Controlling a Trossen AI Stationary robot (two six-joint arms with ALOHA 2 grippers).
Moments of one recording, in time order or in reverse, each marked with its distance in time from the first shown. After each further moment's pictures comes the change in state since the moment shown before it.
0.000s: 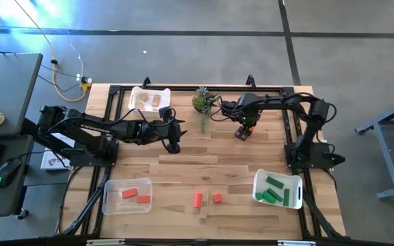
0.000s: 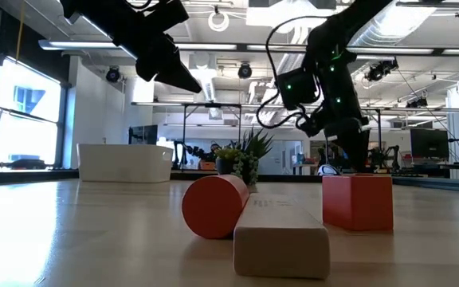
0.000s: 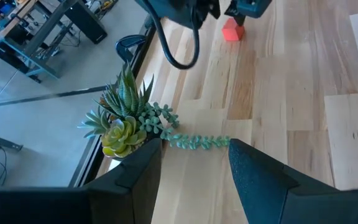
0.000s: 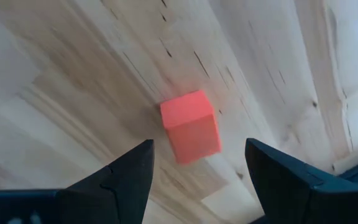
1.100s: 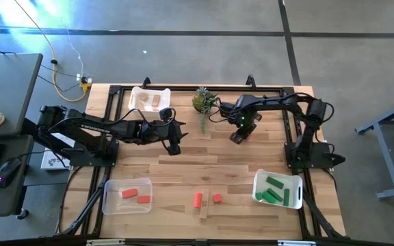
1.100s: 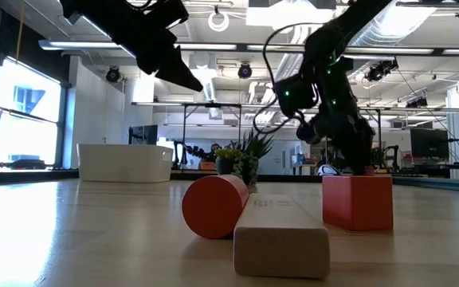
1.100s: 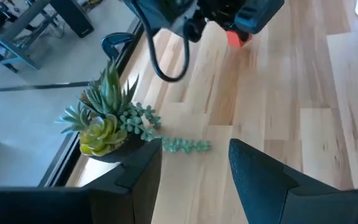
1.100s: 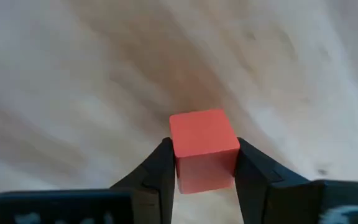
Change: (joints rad) left arm 0.000 0.000 0.000 0.000 0.056 -0.095; right arm 0.009 0.034 0.000 0.023 -0.238 0.112
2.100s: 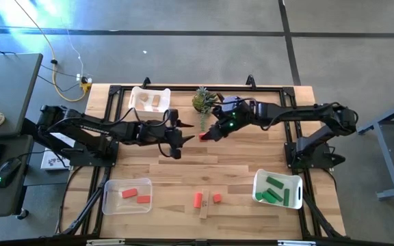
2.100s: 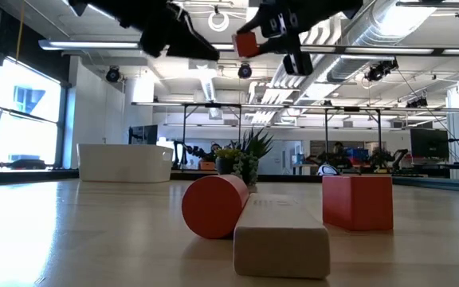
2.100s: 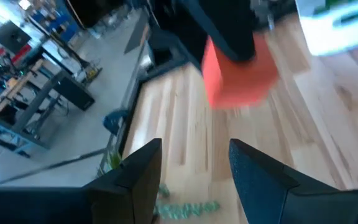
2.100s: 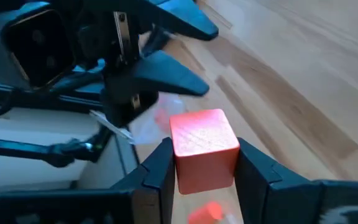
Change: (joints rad) left arm -0.042 0.000 0.025 0.177 0.077 0.308; right arm 0.253 -0.347 0.001 0.866 -0.257 0.600
